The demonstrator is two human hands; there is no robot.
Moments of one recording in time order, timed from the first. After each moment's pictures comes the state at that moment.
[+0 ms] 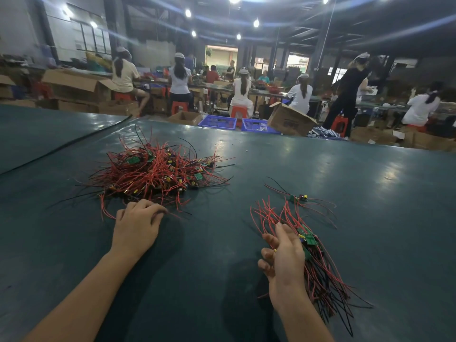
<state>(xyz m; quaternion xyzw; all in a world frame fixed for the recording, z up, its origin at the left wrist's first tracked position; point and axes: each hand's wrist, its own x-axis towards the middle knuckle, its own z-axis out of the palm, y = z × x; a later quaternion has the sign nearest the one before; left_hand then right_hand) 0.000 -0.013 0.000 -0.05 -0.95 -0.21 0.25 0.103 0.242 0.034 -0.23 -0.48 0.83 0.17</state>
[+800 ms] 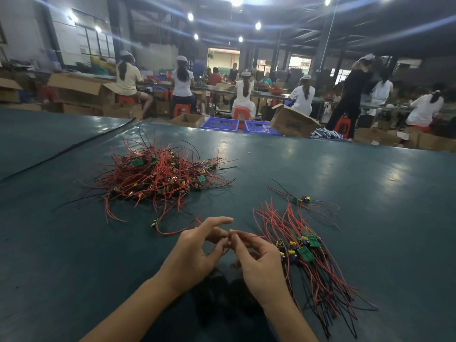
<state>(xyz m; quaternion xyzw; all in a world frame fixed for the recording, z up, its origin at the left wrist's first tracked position) 0.072 0.067 0.020 -0.35 -0.78 -0.48 0.20 0.118 0.213 0.032 -0.01 -0.73 0.67 0.14</state>
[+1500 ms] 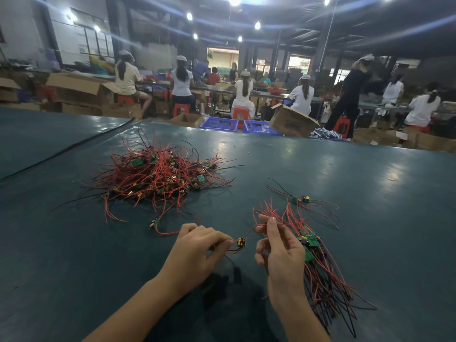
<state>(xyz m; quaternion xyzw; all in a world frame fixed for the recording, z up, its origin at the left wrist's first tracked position) 0.067 0.071 0.012 -0.32 -0.84 -0.33 0.28 0.113 0.228 0.038 -0.06 -0.53 0.82 0.22</state>
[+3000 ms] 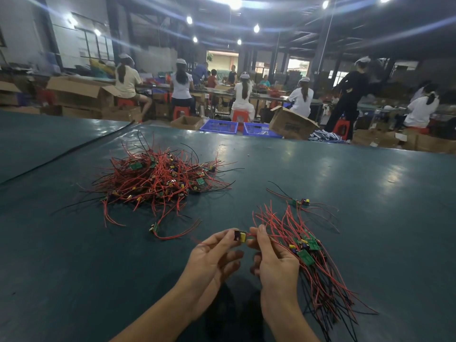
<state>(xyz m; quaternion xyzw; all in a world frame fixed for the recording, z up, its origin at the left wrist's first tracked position) 0.096 0.108 0.033 0.00 -0.45 -0.88 -0.16 0.118 0.214 0.039 -0.15 -0.54 0.80 0.20</state>
